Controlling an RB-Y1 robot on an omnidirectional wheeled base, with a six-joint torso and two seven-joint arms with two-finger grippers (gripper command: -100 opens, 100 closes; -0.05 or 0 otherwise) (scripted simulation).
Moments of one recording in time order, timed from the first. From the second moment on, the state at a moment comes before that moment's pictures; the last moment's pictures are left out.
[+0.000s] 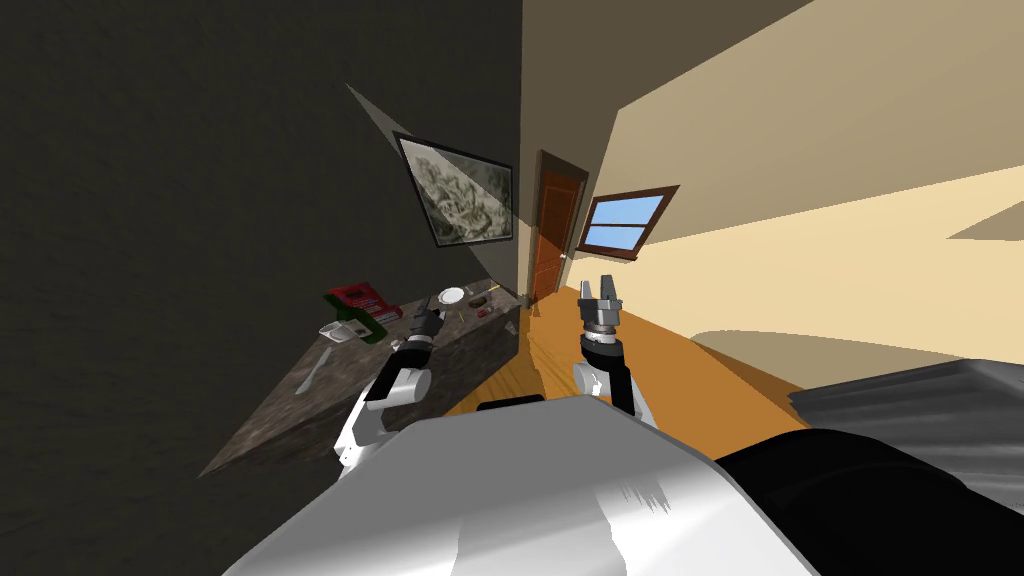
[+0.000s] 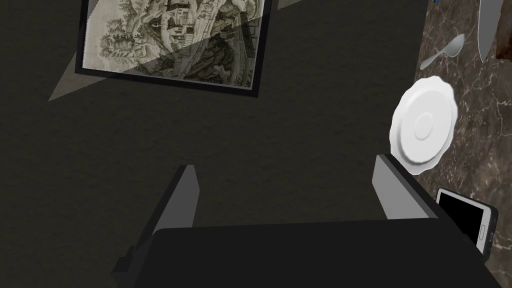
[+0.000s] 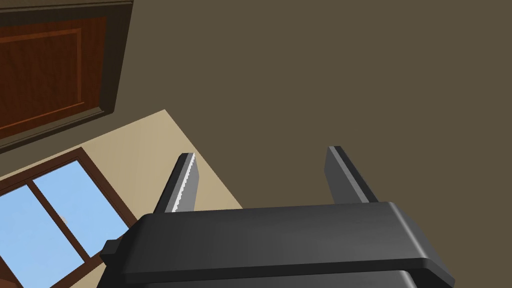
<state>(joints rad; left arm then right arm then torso) 0.29 0.19 0.06 -2.17 0.17 0.15 0.19 0.45 0.01 0.00 -2.32 0.03 -0.57 -0.01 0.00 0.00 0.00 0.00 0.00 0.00</state>
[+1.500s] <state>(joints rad) 0.14 0.23 0.12 -2.12 0.22 0.57 0.27 0.45 0.01 0.00 -2.32 0.03 -0.57 -0.01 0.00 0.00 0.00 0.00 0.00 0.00</state>
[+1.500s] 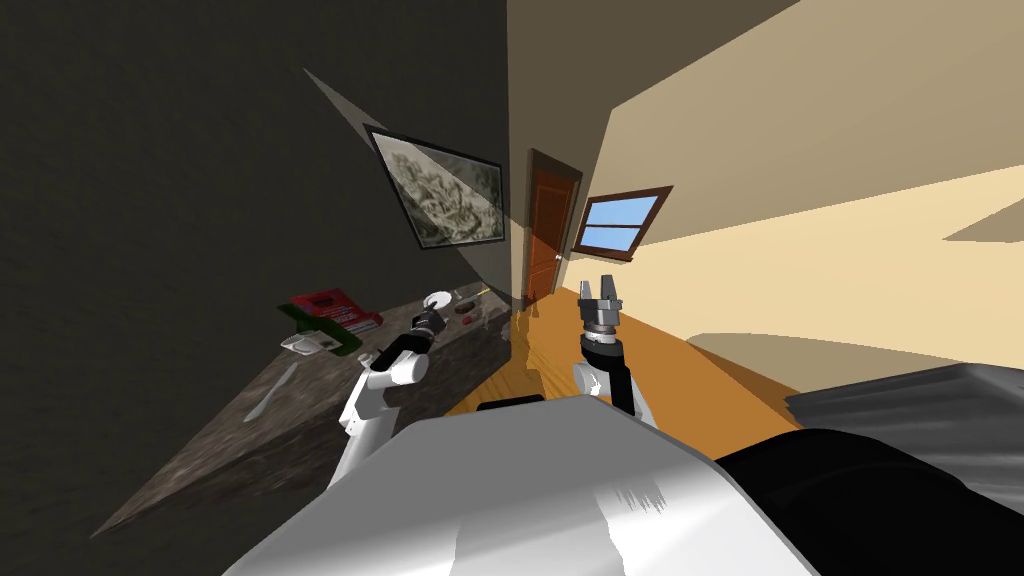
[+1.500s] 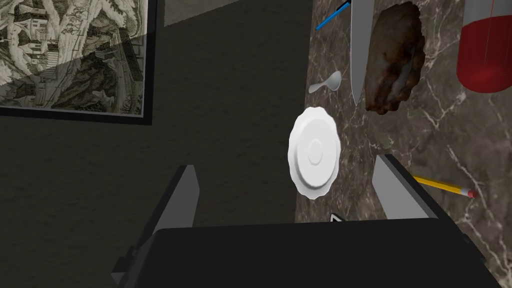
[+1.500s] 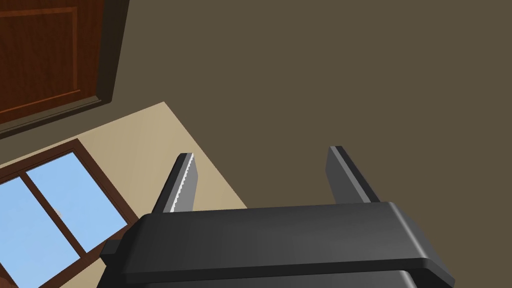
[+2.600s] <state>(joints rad) 0.07 0.26 0.16 -2.08 0.25 0.86 0.29 0.45 0.01 0.00 -2.32 0.03 -0.57 -0.01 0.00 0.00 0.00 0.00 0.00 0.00</state>
